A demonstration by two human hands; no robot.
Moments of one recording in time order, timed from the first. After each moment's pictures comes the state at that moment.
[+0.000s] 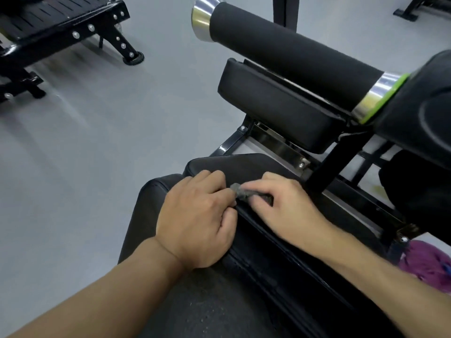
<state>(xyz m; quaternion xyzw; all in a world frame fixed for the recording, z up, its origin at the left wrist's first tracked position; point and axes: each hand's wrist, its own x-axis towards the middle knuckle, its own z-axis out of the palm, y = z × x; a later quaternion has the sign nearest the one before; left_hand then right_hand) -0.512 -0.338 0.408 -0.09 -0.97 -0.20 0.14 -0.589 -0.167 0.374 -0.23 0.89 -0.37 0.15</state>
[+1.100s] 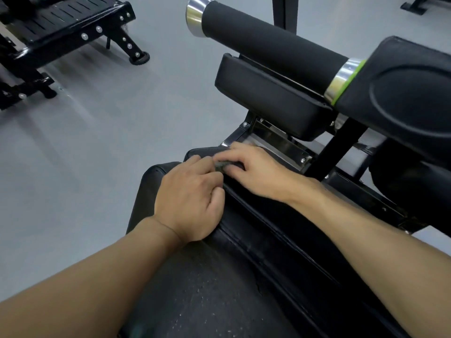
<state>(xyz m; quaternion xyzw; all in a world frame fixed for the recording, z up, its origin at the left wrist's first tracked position) -0.511 -0.341 0.403 -0.06 -0.97 -0.17 0.15 -0.624 -0.201 0.375 -0.38 0.84 -0.36 0.16</state>
